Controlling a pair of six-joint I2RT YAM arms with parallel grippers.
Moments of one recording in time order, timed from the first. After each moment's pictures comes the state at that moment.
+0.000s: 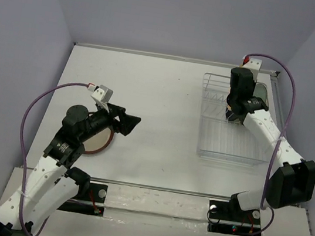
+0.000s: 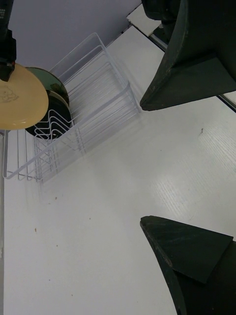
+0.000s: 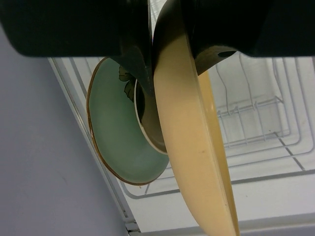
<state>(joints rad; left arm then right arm) -0.40 0.58 0.62 -0.15 0.32 -0.38 0.33 1.43 1.28 -0.33 0.78 0.12</state>
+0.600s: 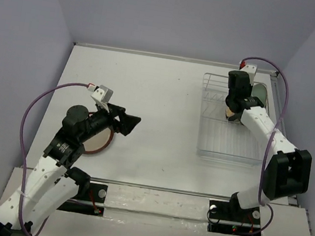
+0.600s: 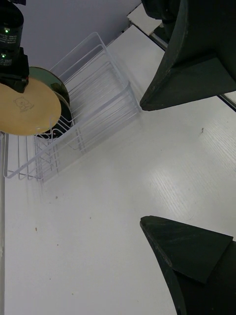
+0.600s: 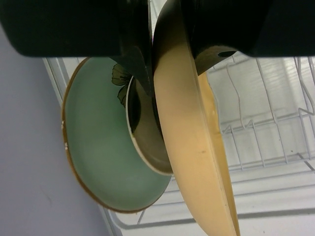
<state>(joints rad) -0.41 0.58 0.62 -0.15 0.31 -0.38 0.28 1.53 1.26 -0.34 0.73 0.11</state>
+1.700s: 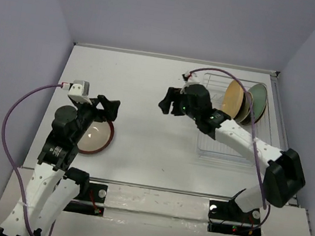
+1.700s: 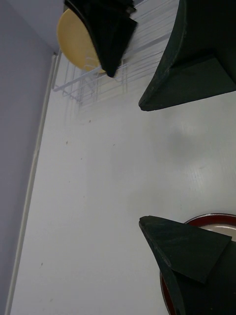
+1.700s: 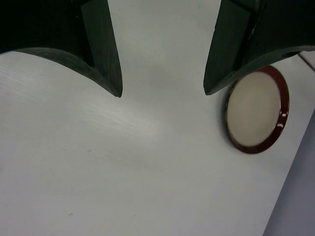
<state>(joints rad) -0.25 0.54 0.64 -0.20 0.08 -0.37 0.66 1.42 1.15 -0.11 0.10 0.45</state>
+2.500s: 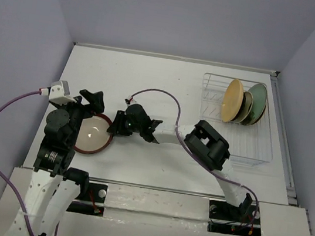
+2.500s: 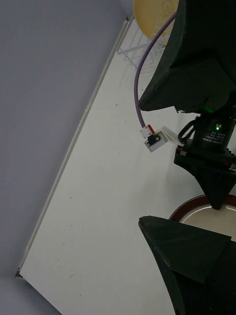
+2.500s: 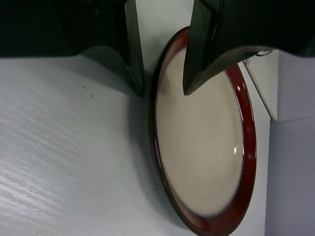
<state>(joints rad) -0.16 0.47 0.66 -0.22 -0.20 -0.46 1.01 2.29 1.53 0.23 -0.14 0.89</state>
